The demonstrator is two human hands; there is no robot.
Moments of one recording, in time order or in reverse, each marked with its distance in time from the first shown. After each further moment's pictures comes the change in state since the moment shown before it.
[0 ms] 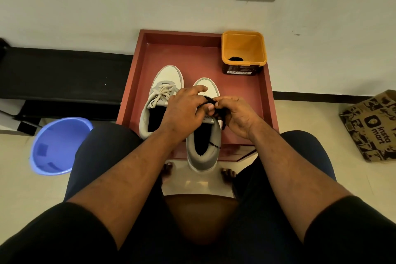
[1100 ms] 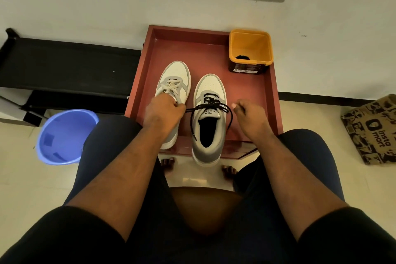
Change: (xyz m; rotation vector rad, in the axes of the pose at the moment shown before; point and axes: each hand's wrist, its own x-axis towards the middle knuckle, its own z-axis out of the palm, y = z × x) left_hand -0.026 -0.024 -0.031 -0.058 -0.059 -0.702; right_hand -0.018 0.016 -0.017 -1.066 0.331 -0.197
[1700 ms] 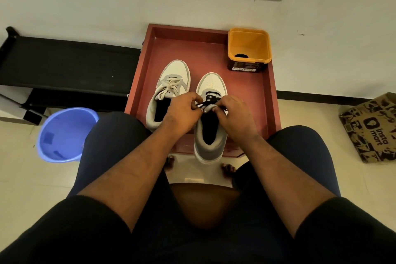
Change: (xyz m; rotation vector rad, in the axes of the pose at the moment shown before) left_hand -0.005 0.014 0.035 -0.349 -0.151 0.179; right_hand -0.013 -0.030 0.015 -0.121 0.109 -0.342
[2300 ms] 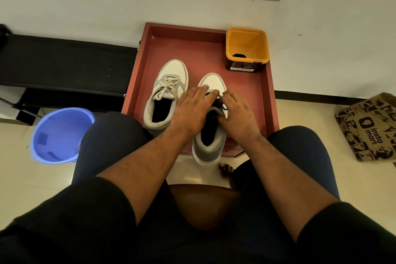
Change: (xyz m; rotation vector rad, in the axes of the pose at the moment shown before) left_hand 0.011 0.004 0.024 0.779 0.039 0.466; right_hand -0.005 0.009 -0.002 -0.050 -0.007 0.008
